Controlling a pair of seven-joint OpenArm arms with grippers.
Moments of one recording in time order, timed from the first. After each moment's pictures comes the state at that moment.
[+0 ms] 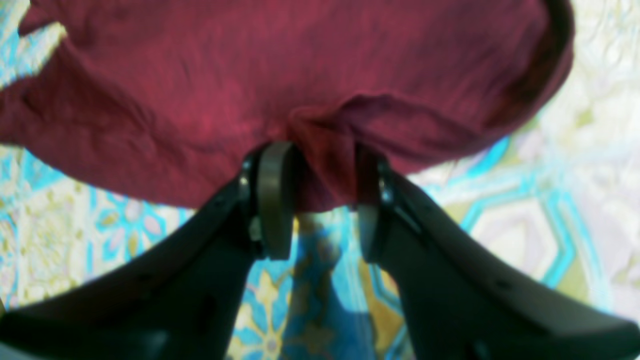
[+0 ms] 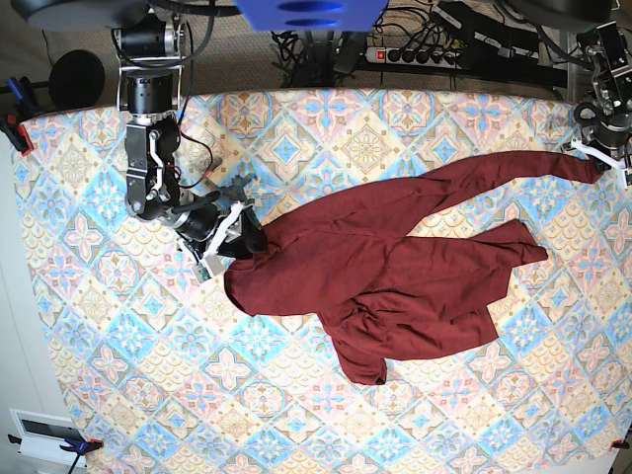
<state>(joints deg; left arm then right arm) 25.2 -29.2 -32.6 85.5 -26.2 -7.1 32.2 8.0 9.6 3.2 68.5 24.1 42.3 -33.9</state>
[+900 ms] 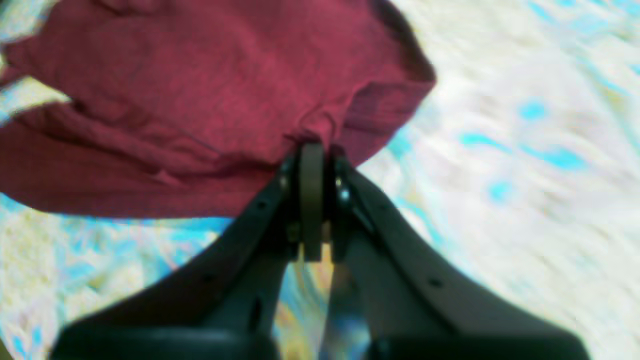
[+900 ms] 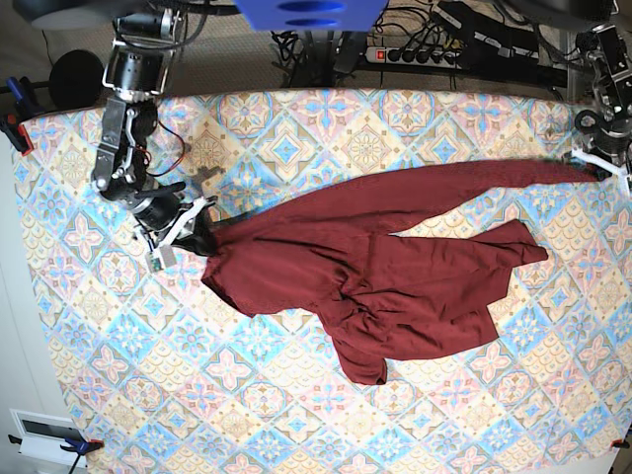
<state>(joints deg) 22.6 -28.6 -32.6 85.5 -29.4 -7.0 32.2 1.0 9.9 16.0 81.9 23.6 42.3 -38.1</state>
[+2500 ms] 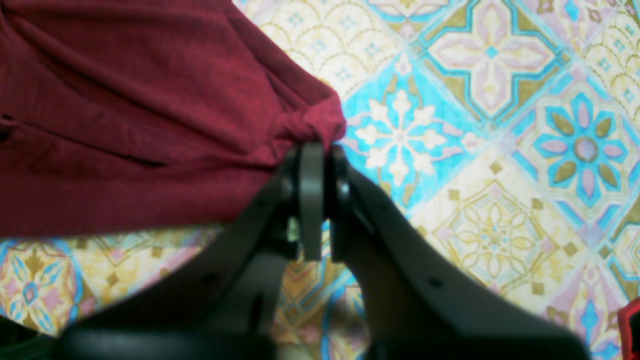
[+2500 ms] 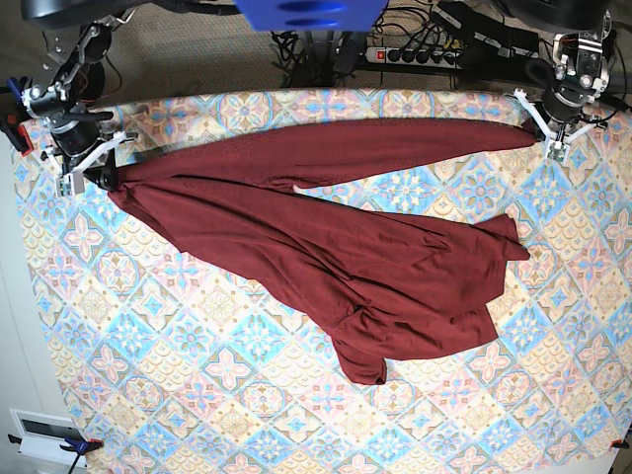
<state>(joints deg) 39.1 -35.0 -14.7 101.8 -18.2 -7.2 35.3 -18.1 10.5 40.9 99.5 24.1 42.8 -43.8</state>
